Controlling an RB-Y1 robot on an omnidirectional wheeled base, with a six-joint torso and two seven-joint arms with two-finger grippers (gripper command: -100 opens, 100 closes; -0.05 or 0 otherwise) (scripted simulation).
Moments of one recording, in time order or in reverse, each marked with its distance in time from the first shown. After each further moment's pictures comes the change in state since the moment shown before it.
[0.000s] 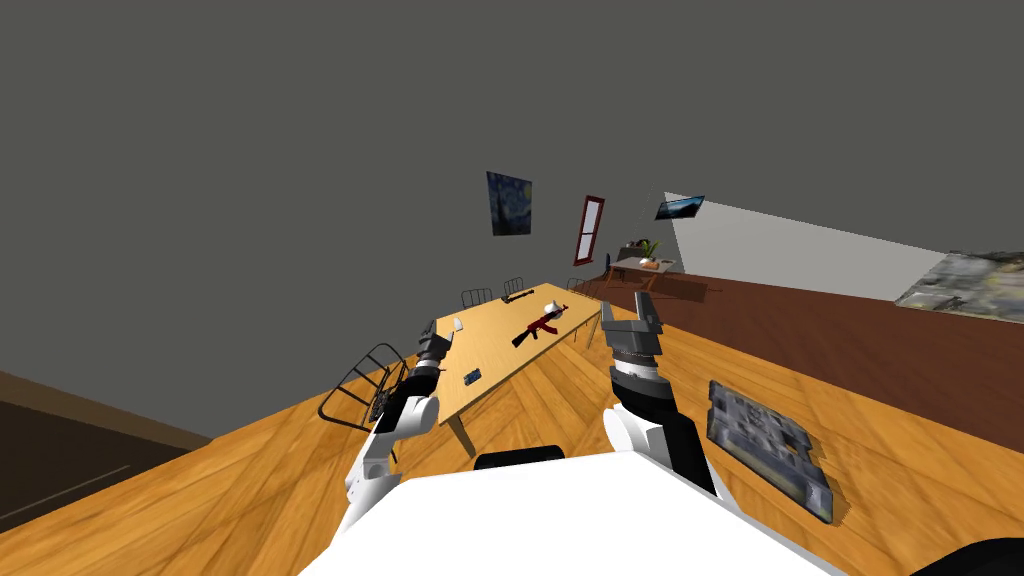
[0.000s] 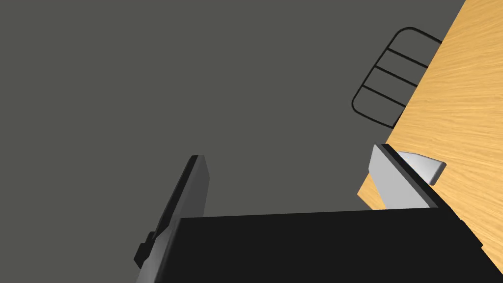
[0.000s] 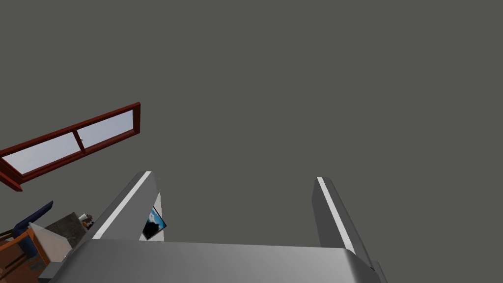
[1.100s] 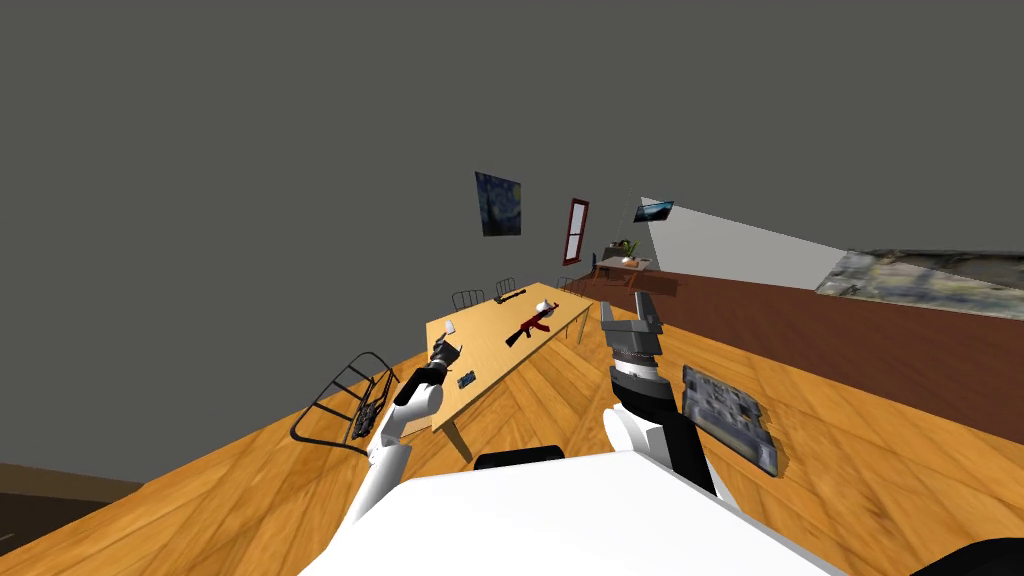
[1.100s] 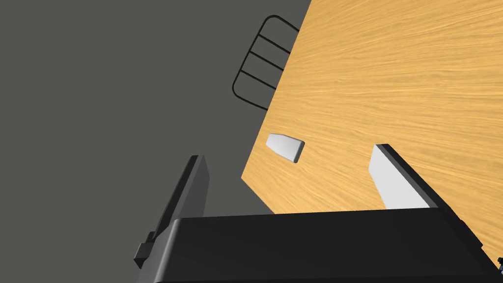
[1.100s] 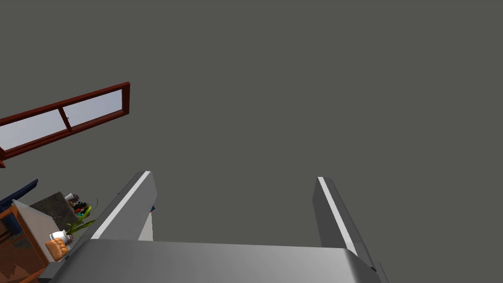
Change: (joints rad) left arm -0.143 0.032 0.032 0.249 0.085 0.280 0.089; right arm 0.000 0.000 0.000 0.000 0.000 0.000 0.000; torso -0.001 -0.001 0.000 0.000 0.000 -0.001
